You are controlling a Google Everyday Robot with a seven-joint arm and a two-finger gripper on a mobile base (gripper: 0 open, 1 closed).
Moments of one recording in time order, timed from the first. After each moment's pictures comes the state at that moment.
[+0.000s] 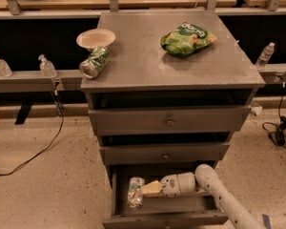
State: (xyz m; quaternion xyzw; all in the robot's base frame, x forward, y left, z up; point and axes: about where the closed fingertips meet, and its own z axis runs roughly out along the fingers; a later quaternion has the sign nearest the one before) arm 0.493 -0.017 0.380 -0.79 -0.09 -0.06 0.61
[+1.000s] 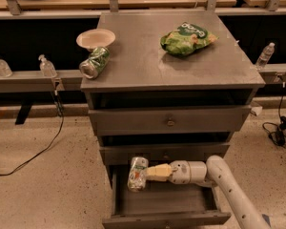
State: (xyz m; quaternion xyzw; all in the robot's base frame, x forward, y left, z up) arm 0.507 -0.034 0.504 -0.68 -0.09 -0.08 0.73
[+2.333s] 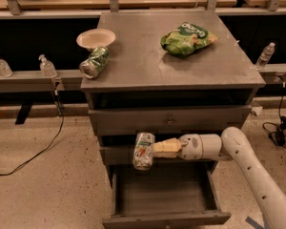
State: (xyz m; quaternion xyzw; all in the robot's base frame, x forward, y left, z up) arm 0.530 -0.057 0.633 -0.71 -0.11 -0.11 0.69
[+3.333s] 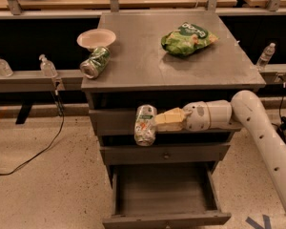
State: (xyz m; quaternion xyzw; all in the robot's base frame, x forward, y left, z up) arm 0.554 -0.059 0.742 -0.74 -0.14 -0.12 0.65
